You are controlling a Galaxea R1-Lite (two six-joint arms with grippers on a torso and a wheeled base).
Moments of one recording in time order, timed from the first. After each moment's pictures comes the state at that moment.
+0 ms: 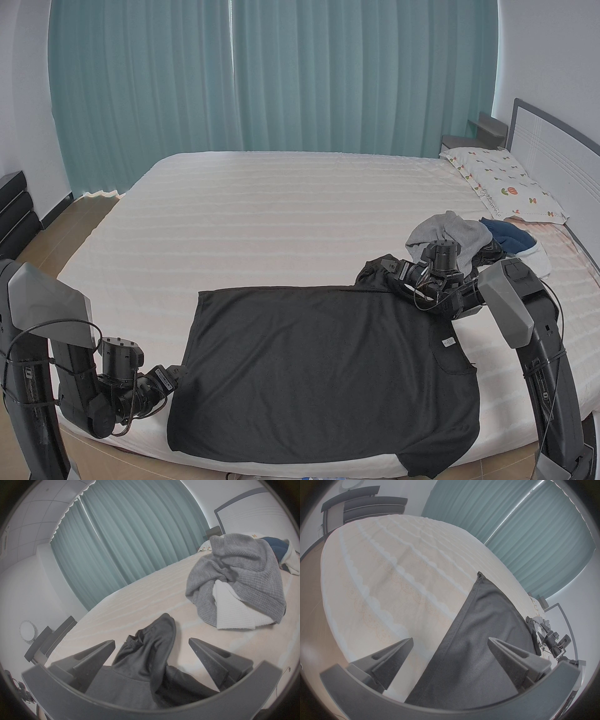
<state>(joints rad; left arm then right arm) -0.14 2.26 -0.20 -1.31 0.03 -0.80 0.16 2.80 -1.86 -0.65 0.10 0.43</state>
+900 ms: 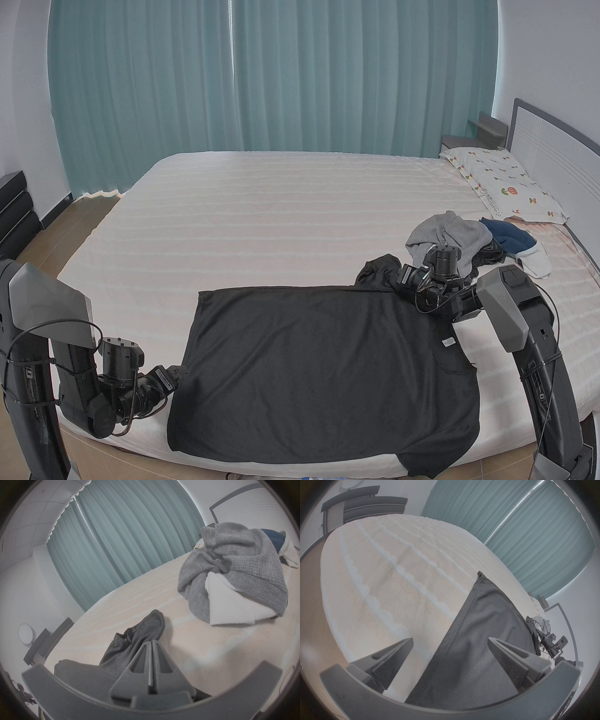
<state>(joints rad) -0.14 2.27 -0.20 -1.31 0.03 -0.80 0.13 2.85 -1.93 -0.63 0.09 0.47</state>
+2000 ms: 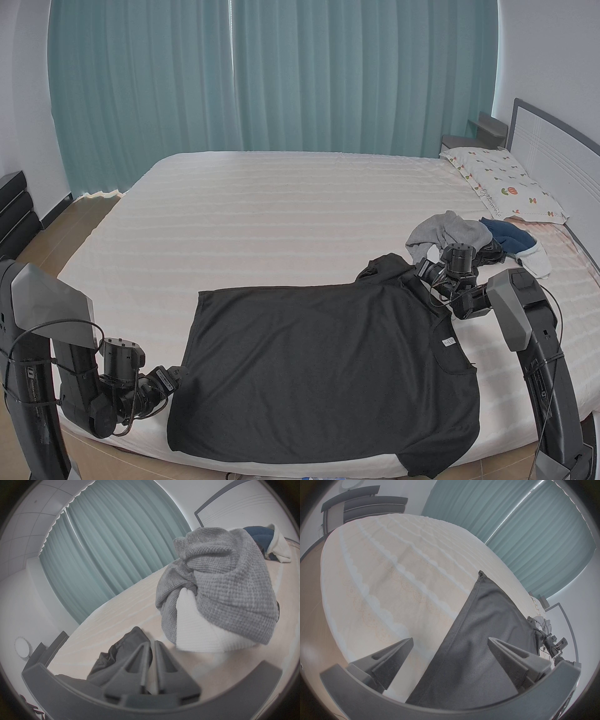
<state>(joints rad) -0.14 2.28 -0.21 -1.31 0.03 -0.80 0.06 2.90 -2.00 -0.66 0.08 0.51</state>
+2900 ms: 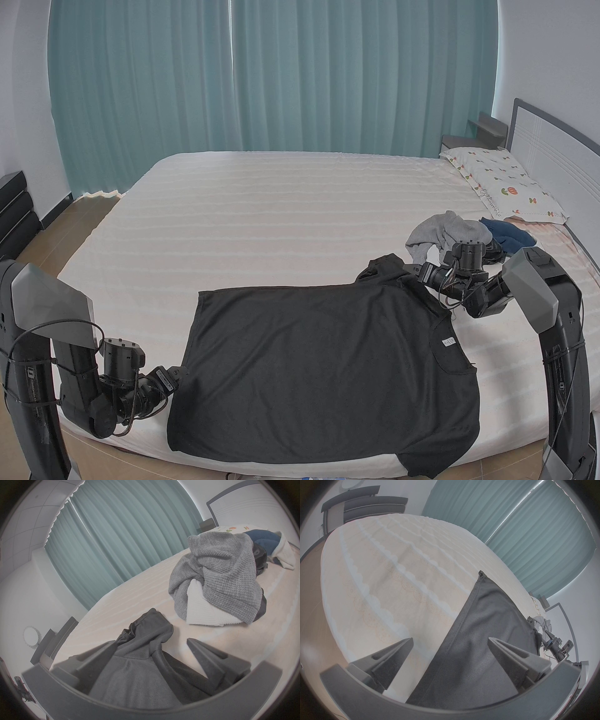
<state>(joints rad) -0.14 2.28 -0.20 -1.31 0.03 -0.80 0.06 2.67 -1.62 -0.67 0.21 0.44</state>
